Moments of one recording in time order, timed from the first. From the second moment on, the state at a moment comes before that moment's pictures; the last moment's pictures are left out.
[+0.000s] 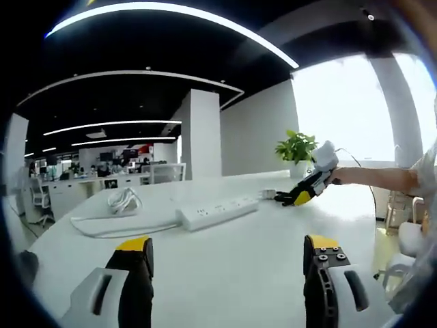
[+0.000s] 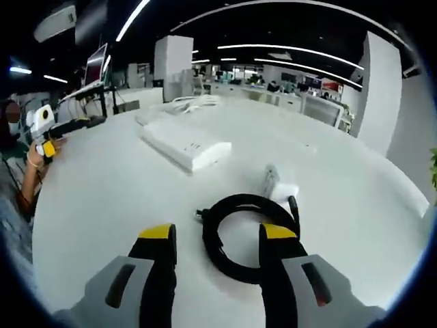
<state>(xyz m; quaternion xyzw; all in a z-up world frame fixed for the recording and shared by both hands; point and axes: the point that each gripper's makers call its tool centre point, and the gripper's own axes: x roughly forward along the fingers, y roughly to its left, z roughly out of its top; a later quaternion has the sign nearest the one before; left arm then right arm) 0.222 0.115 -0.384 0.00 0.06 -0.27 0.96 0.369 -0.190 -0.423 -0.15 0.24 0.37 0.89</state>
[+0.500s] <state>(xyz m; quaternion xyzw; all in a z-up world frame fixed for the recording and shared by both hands) 0.219 0.118 -0.379 -0.01 0.05 -0.27 0.96 0.366 -0.192 -0.426 -0.16 0.29 0.38 0.87</state>
